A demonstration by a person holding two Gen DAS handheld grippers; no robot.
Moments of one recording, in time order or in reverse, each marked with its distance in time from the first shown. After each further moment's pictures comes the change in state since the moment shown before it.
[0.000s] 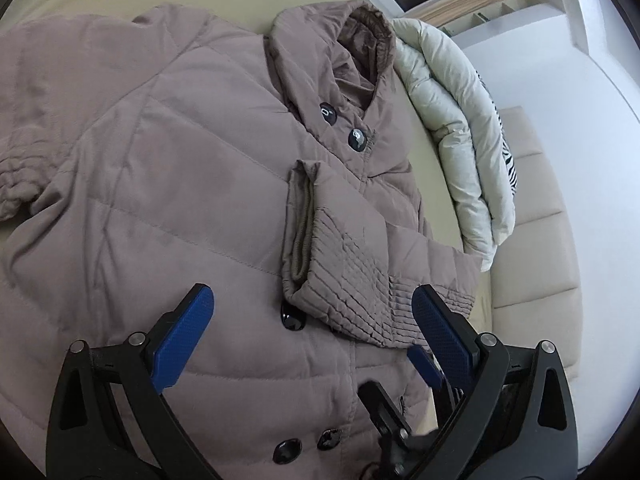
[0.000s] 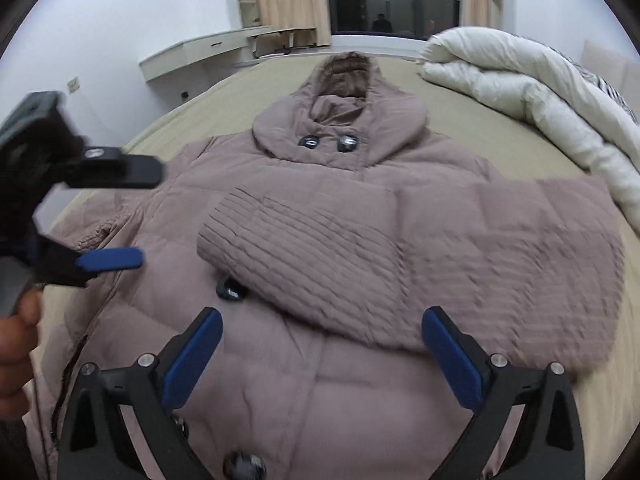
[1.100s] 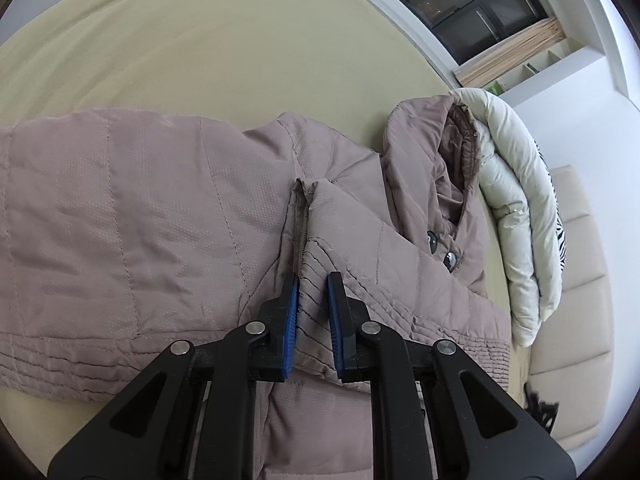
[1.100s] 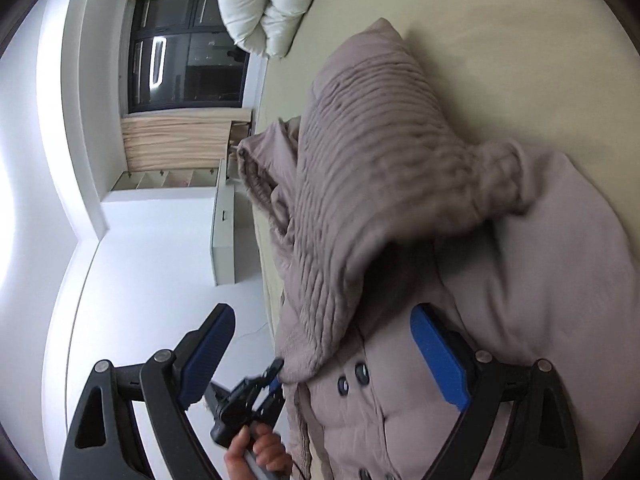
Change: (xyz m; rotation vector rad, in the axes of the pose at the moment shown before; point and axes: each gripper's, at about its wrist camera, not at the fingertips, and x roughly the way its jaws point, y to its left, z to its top) left arm -0.027 0.079 0.076 -0.112 -0.200 0.190; right arm 0.023 -0.167 -0.008 1.140 -0.046 0.628
